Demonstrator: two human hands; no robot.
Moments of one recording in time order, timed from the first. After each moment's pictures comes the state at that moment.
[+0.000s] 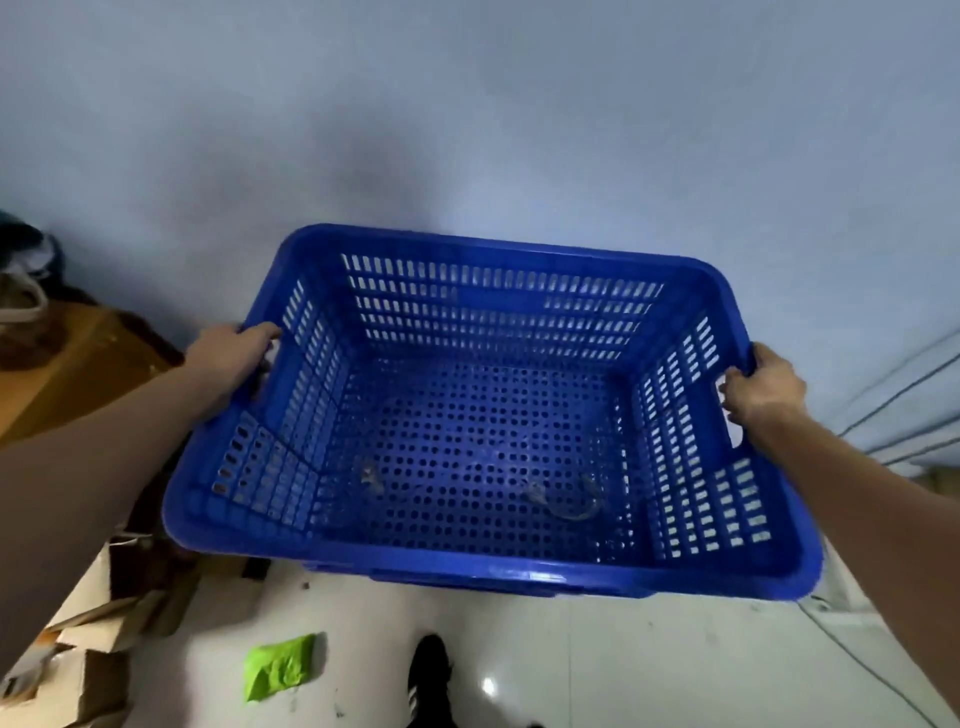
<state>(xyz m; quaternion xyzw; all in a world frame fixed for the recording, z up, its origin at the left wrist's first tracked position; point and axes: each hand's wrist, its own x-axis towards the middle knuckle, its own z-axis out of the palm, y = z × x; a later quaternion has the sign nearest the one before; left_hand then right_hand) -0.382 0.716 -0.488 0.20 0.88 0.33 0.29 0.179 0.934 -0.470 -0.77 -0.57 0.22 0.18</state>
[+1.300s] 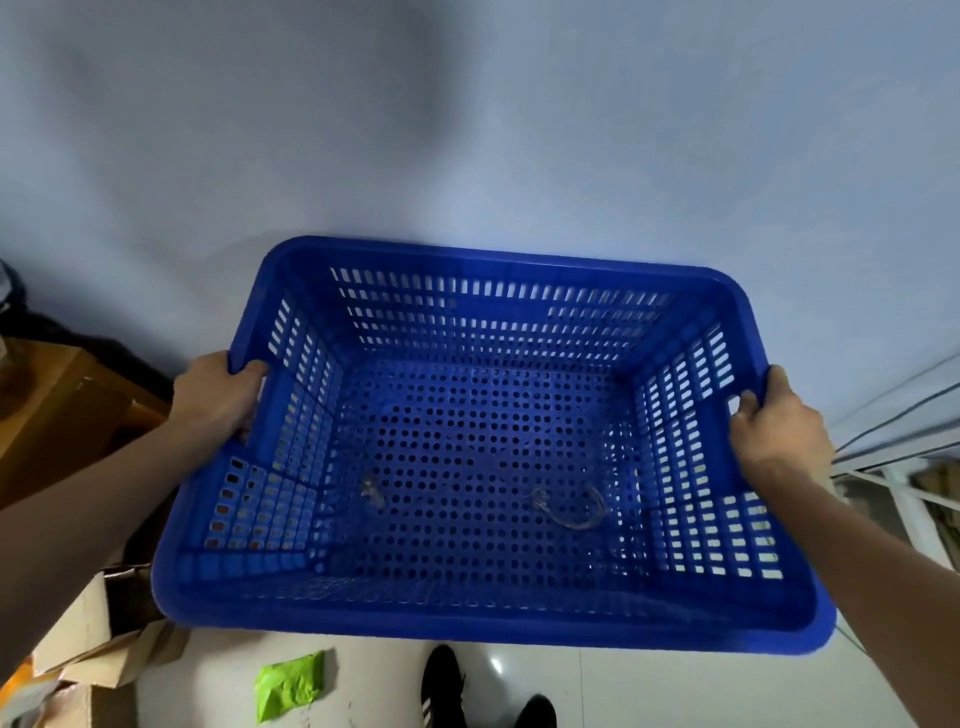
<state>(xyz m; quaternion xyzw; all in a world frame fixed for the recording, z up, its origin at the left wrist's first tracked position) -0.373 0.753 -0.461 0.23 0.89 0.30 0.24 0.141 0.936 -0.468 -0.77 -0.62 0.08 0.10</state>
